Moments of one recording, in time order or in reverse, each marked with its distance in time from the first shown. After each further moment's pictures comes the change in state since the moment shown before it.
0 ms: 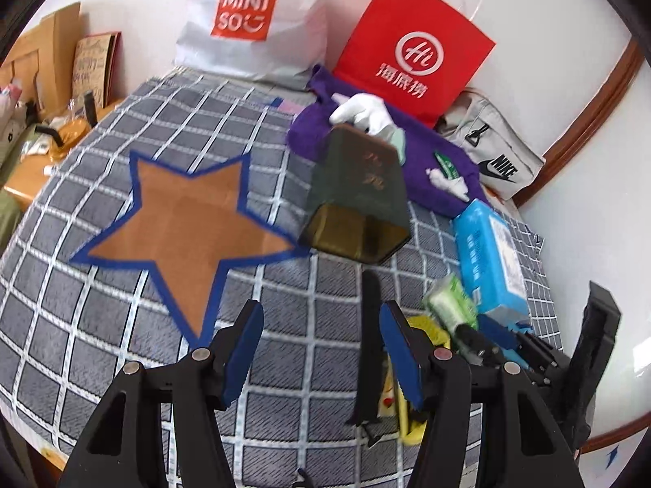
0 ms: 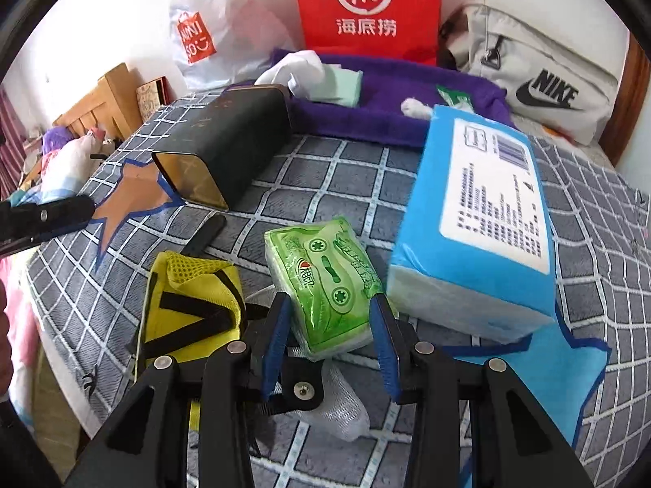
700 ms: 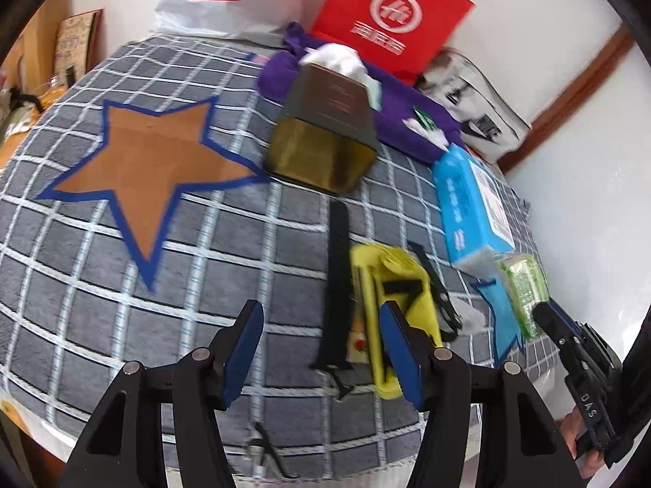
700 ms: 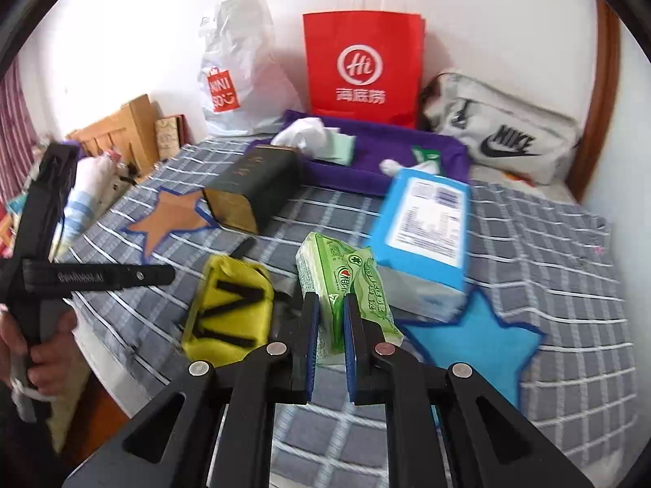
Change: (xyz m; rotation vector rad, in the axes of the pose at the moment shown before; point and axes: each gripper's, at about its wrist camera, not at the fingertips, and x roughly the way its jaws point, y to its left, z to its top) left arm 0.013 -0.029 -0.042 0.034 0.086 -0.049; right arm -0.099 0.003 -0.033 -0.032 -0.165 -0.043
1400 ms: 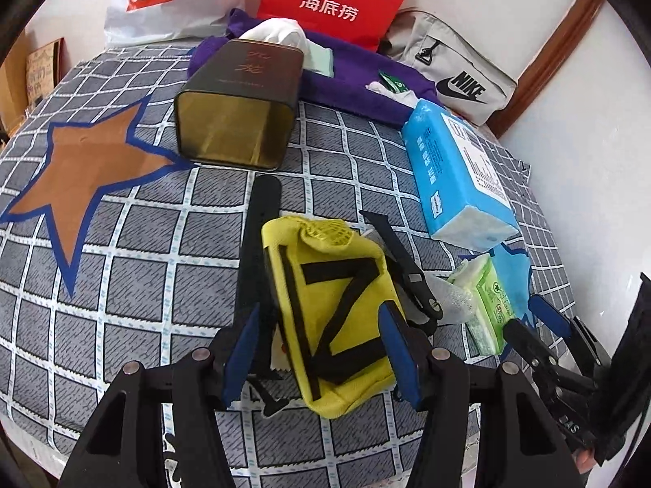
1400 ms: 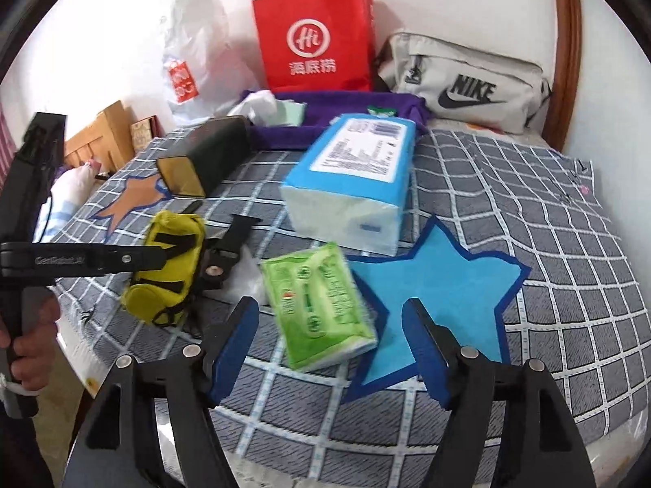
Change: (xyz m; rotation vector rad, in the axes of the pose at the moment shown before) left arm 0.033 -0.051 -0.008 0.113 0.026 0.041; right arm 0.021 -0.053 -0.051 0.111 0.026 -0.010
